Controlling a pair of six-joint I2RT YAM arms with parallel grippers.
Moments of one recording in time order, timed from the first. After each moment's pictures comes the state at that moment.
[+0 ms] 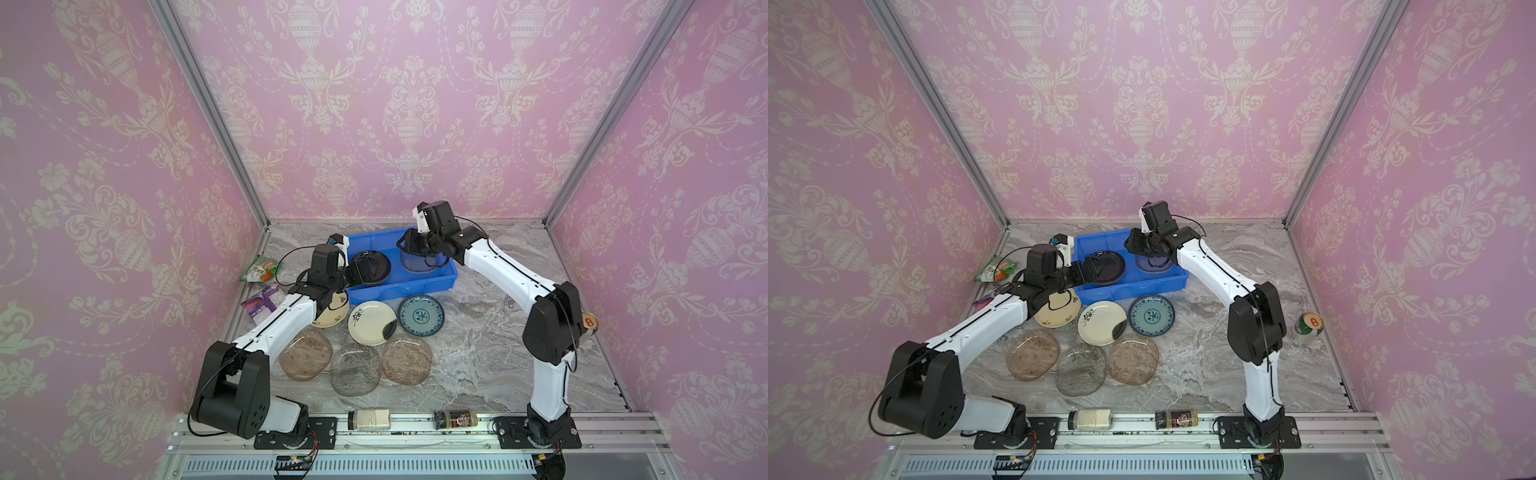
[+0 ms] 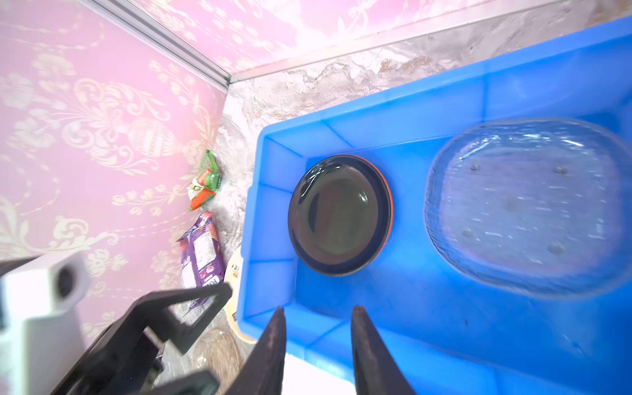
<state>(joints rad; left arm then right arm) -0.27 1.42 0.91 -0.05 0.31 -0.56 0.53 1.87 1.70 -0.48 -0.23 0.60</state>
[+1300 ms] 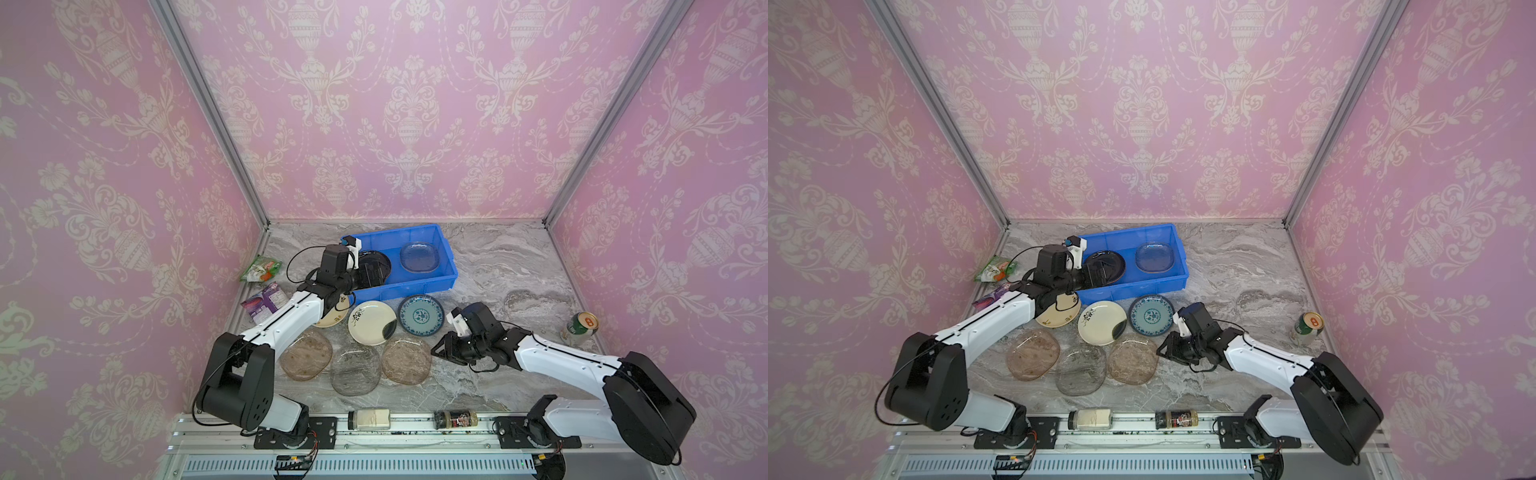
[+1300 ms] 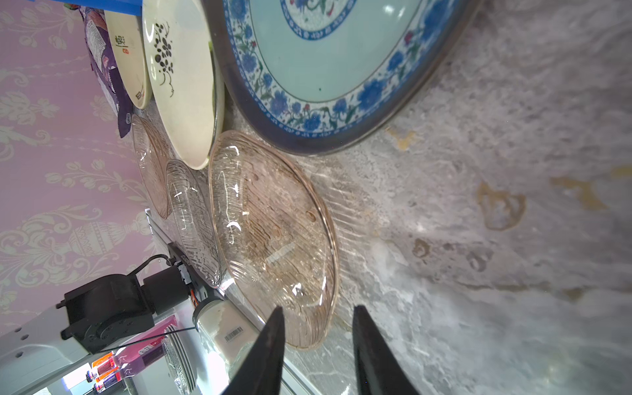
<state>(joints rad) -0.32 1.46 0.94 -0.06 0.35 -0.53 0.63 1.30 0.51 -0.16 -0.45 0.89</state>
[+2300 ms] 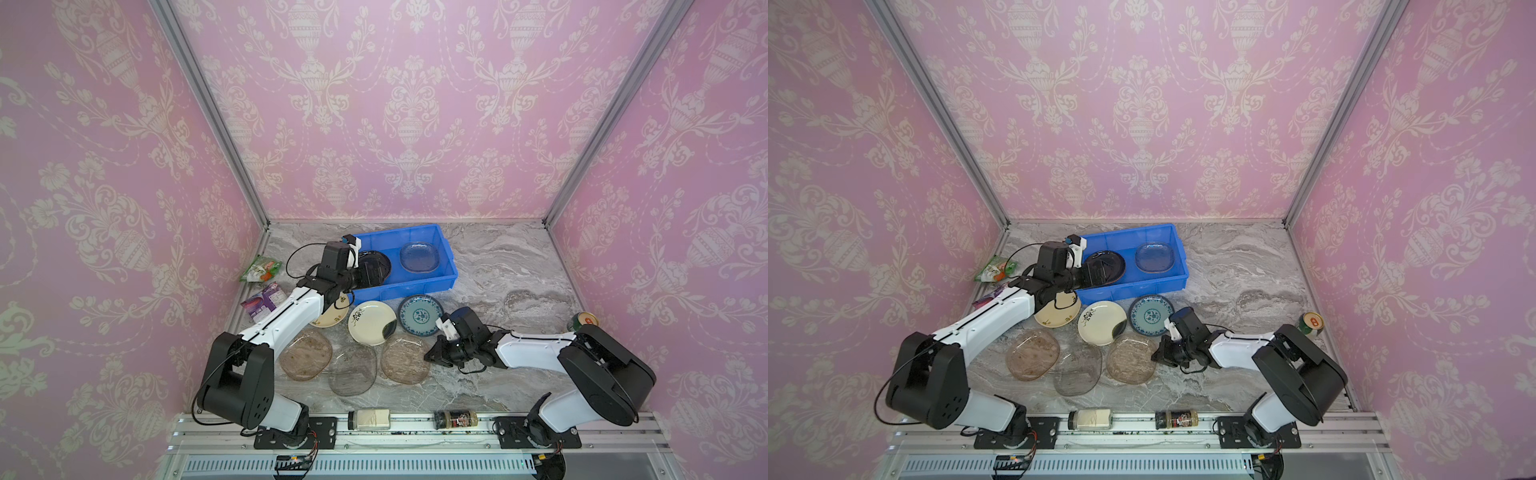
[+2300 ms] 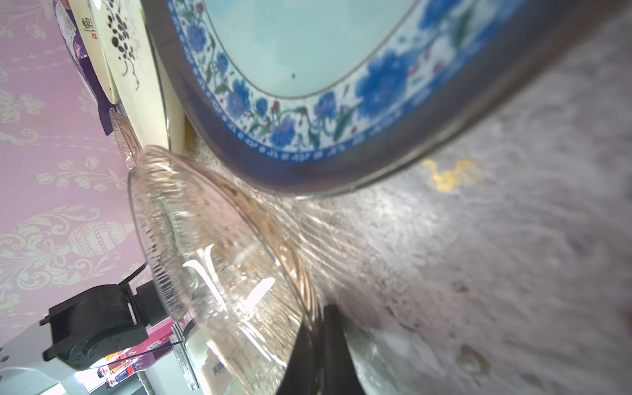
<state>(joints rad) -0.32 1.47 0.99 -0.18 0.31 -0.50 0.67 1.51 0.49 0.08 -0.50 0.95</state>
